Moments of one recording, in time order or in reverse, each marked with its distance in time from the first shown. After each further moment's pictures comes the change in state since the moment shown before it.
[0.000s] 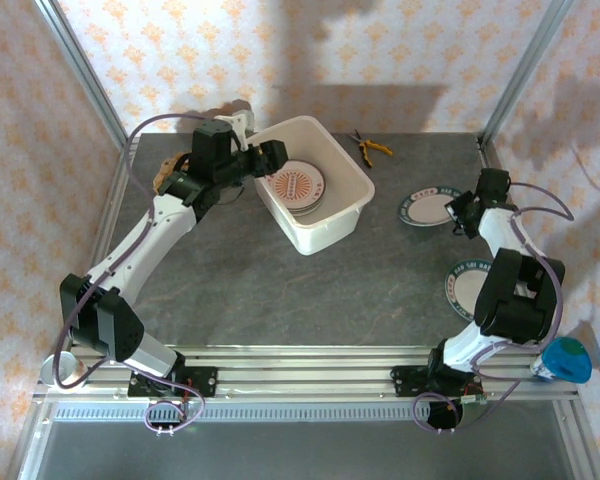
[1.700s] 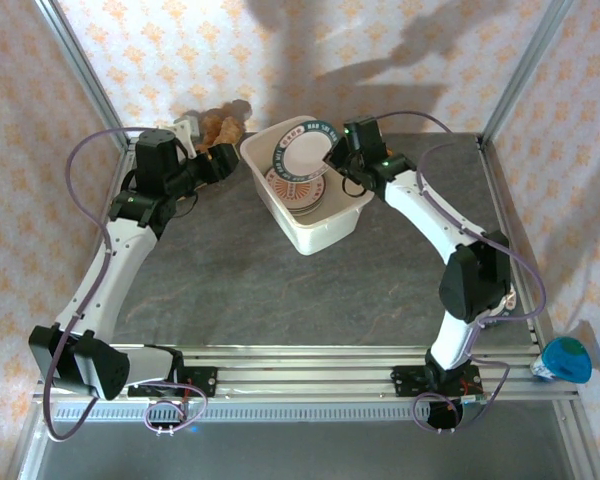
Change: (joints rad) left arm 0.204 -0.227 -0.130 -0.098 -0.003 0.059; right arm 0.752 0.207 0.565 -0.038 0.175 0.161
